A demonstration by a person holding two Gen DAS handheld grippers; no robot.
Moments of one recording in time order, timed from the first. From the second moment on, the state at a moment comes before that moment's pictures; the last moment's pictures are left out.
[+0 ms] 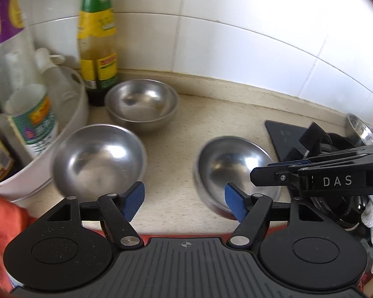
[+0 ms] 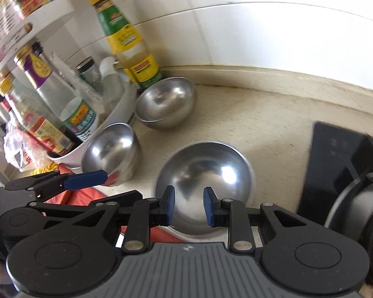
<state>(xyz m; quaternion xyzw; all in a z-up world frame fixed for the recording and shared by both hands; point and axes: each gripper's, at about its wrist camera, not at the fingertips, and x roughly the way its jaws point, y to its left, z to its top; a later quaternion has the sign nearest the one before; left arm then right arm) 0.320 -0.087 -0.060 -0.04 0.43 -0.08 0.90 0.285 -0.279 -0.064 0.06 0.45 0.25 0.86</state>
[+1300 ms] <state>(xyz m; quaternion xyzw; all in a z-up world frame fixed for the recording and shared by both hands) 0.337 0.012 -0.056 -0.11 0.42 0.05 0.90 0.358 -0.169 -0.089 0.03 0.47 0.32 0.82</state>
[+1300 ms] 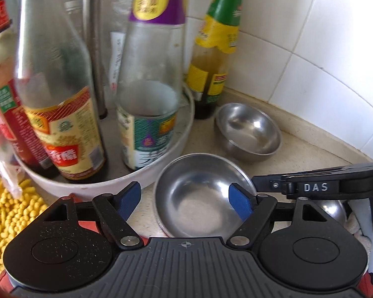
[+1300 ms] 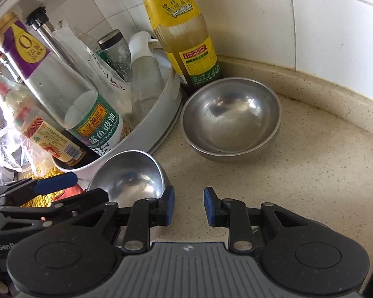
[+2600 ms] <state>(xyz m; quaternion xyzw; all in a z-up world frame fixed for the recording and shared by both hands) 0.355 -0.006 -0.095 -0.10 0.46 0.03 0.88 0.354 -0.152 -0.110 0.06 0.51 0.33 0.79</state>
